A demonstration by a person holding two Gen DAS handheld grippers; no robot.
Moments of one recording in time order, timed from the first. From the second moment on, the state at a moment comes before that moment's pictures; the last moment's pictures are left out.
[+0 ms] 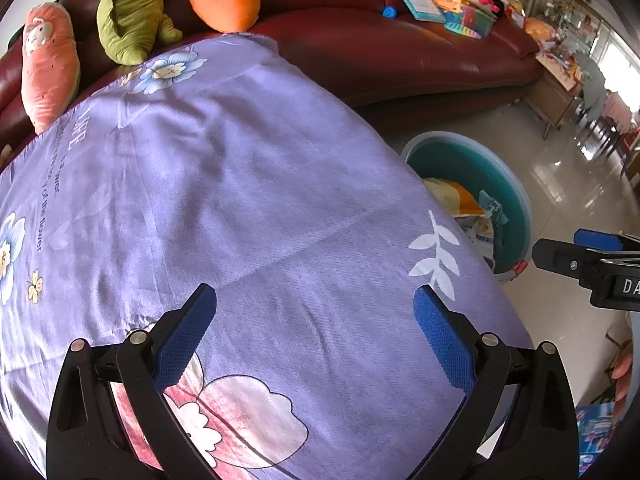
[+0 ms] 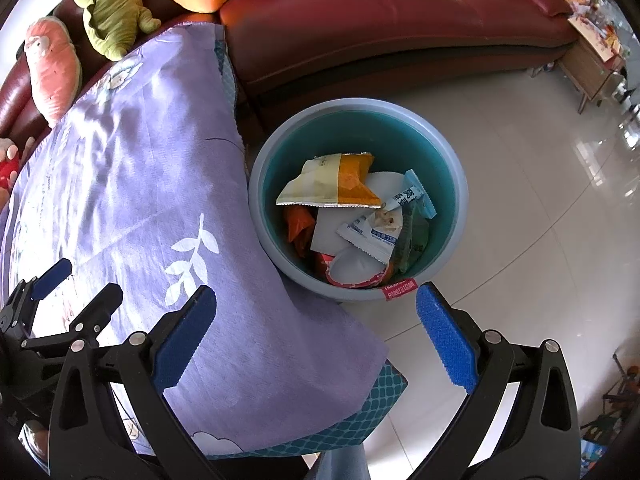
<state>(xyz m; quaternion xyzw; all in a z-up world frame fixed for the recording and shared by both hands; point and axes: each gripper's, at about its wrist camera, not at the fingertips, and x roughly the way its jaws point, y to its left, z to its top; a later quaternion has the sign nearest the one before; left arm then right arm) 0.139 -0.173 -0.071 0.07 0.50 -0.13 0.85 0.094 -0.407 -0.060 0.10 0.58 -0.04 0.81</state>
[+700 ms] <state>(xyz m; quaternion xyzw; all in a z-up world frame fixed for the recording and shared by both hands) 0.130 -0.165 -0.059 0.07 0.49 -0.14 0.86 0.087 -0.399 -0.039 0.09 0.57 -0.05 0.82</state>
